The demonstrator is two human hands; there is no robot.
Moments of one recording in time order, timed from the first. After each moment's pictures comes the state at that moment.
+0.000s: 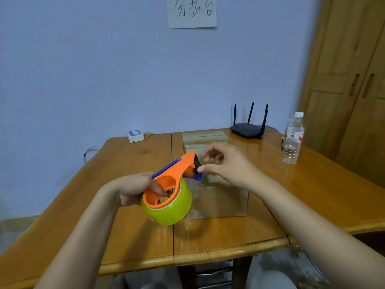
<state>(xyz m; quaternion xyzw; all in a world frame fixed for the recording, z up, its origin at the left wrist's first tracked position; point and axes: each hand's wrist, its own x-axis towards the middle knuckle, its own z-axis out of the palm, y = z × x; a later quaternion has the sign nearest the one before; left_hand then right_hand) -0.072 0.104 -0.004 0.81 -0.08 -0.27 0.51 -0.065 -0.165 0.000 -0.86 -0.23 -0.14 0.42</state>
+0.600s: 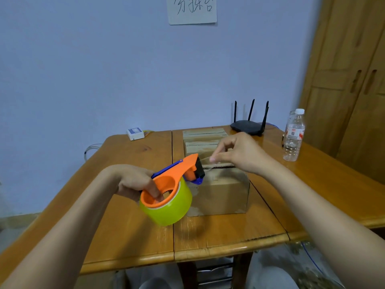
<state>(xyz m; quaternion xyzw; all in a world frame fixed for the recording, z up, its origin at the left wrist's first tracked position) -0.070 0.104 0.019 0.85 -0.09 -0.37 0.36 -0.061 -0.191 0.021 -0.87 -0.21 -0.10 0.44</state>
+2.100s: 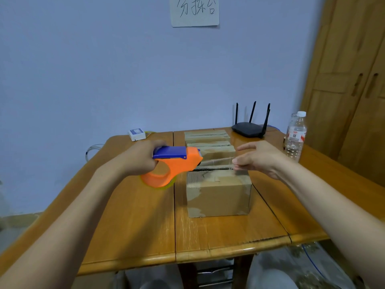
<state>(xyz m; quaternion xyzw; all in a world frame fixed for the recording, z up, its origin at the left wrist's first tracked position) -0.058 0.098 0.041 0.97 -0.19 0.08 0.14 -0.054 -0.223 0.013 -0.76 0.01 0.04 0.65</state>
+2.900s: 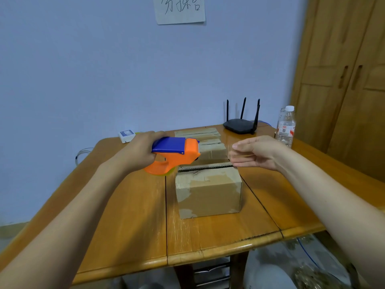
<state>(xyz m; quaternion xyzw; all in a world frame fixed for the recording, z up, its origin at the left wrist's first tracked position) -0.012 0.082 0.031 0.94 -0.26 0.16 0.15 -0.041 -0.254 0.016 -0.69 0.07 0.06 0.72</state>
